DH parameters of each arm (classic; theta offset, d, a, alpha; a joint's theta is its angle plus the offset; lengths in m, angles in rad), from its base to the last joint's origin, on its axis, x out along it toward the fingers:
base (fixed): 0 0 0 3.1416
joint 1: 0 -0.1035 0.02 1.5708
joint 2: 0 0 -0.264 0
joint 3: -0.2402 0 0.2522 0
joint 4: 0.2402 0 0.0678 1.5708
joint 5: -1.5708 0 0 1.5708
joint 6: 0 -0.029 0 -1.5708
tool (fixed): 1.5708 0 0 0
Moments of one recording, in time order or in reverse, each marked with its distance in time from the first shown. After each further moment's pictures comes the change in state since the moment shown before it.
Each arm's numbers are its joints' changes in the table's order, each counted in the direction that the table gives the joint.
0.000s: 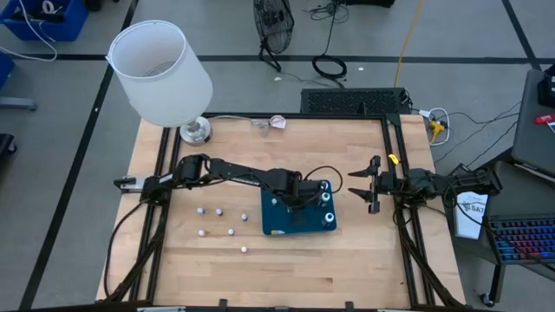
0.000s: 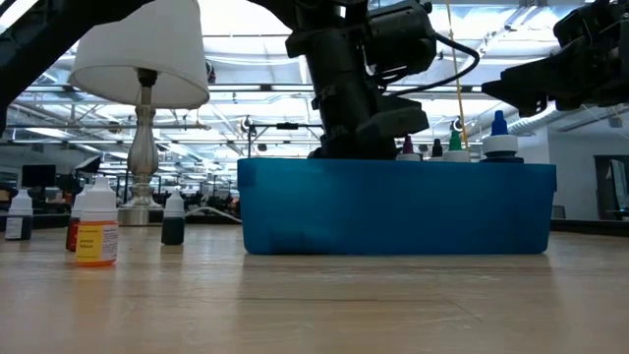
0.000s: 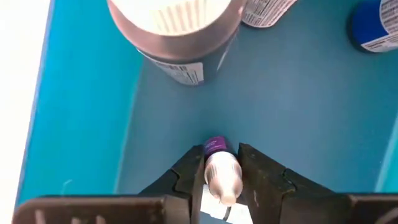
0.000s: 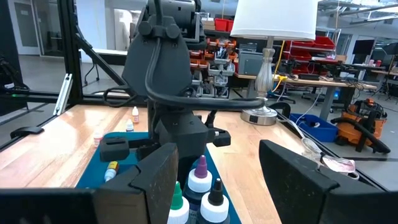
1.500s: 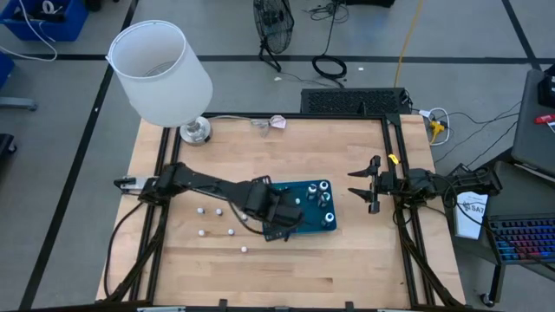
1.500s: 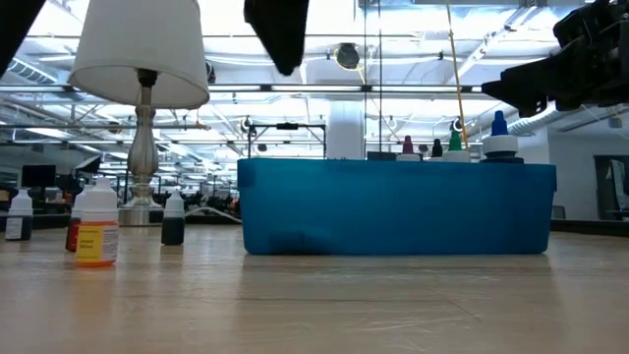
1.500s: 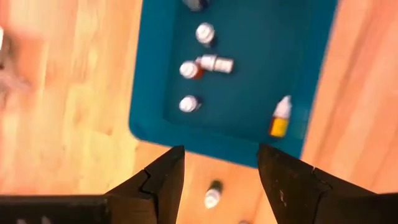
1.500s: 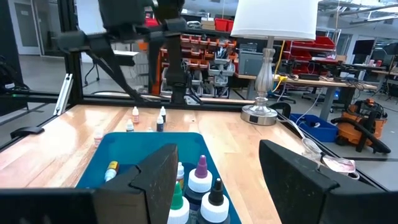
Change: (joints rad) left arm 0.227 -0.170 -0.274 0.662 0.208 0.159; right arm 0.000 0.000 0.000 0.000 0.000 0.000
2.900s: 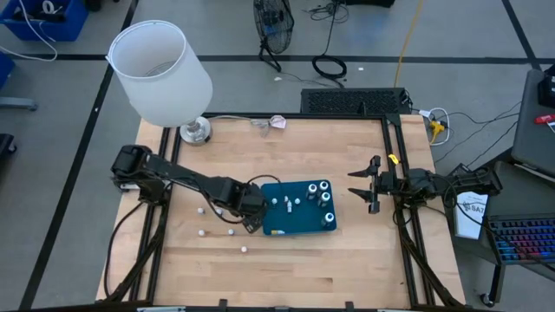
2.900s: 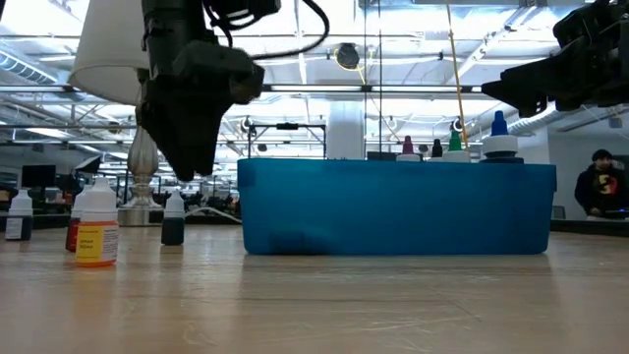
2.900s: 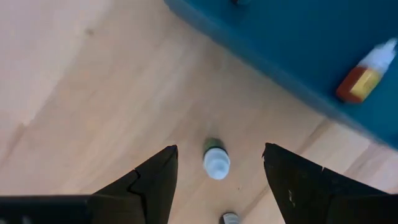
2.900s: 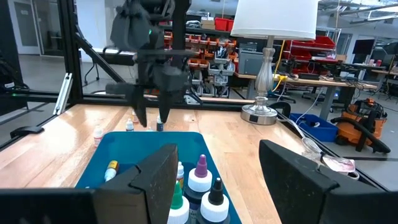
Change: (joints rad) left arm -0.061 -0.412 0.990 -0.651 -0.198 0.368; right arm 0.000 0.002 0.000 0.000 0.000 0.000
